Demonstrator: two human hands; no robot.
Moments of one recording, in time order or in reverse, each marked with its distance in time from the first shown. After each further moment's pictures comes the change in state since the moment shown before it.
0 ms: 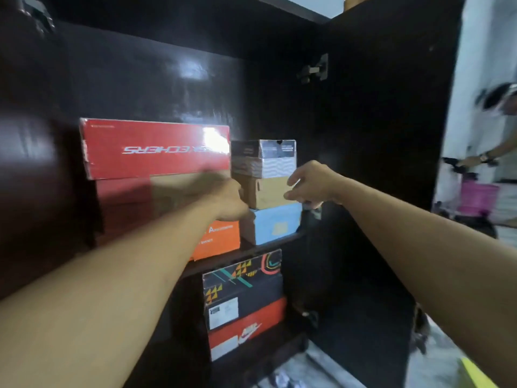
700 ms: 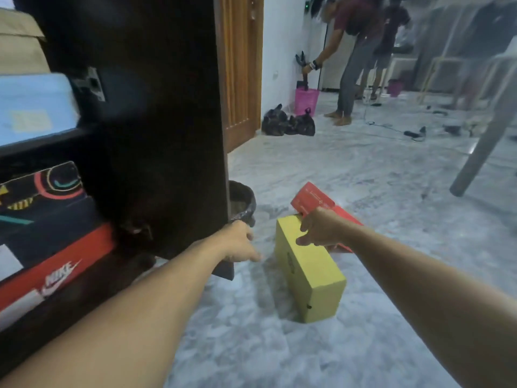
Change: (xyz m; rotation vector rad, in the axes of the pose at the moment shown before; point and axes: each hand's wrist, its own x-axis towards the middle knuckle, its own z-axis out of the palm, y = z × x) left_hand -0.064 0.216 0.418 -0.198 -0.800 0.296; right_hand -0.279 0.406 0.039 -0.262 -0.272 0.815
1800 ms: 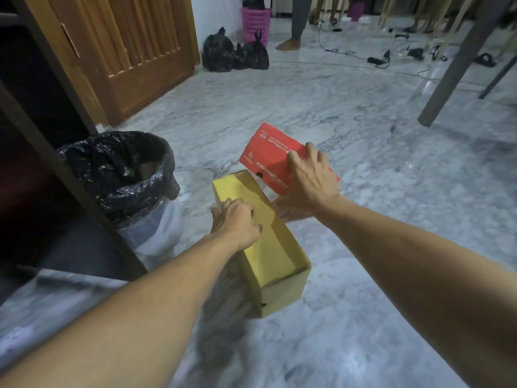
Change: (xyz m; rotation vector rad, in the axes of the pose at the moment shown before) left_hand 0.222 0.048 0.175 0.264 0.137 0.171; right_hand 0.153 0.154 0.070 -0.177 0.539 0.094
